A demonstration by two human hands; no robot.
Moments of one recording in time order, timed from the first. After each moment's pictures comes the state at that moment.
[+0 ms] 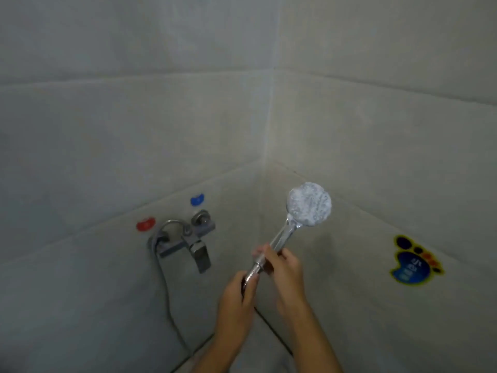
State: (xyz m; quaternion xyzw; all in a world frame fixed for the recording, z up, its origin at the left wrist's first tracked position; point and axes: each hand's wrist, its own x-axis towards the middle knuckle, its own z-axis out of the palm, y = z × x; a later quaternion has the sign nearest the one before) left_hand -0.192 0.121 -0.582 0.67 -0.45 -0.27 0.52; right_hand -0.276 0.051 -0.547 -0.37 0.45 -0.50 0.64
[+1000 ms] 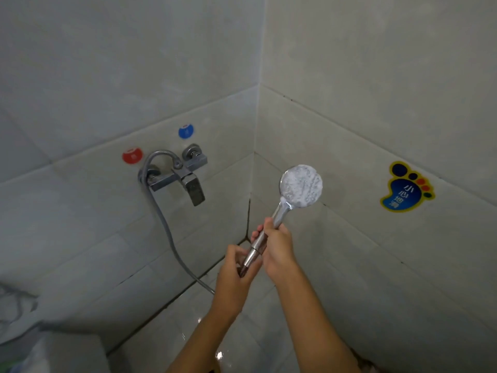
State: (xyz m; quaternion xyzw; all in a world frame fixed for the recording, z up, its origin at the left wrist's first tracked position) left_hand -0.222 0.191 -0.646 0.64 -0.45 -0.38 0.50; right_hand -0.292 0.098 -0.609 -0.19 0.51 -0.46 0.71
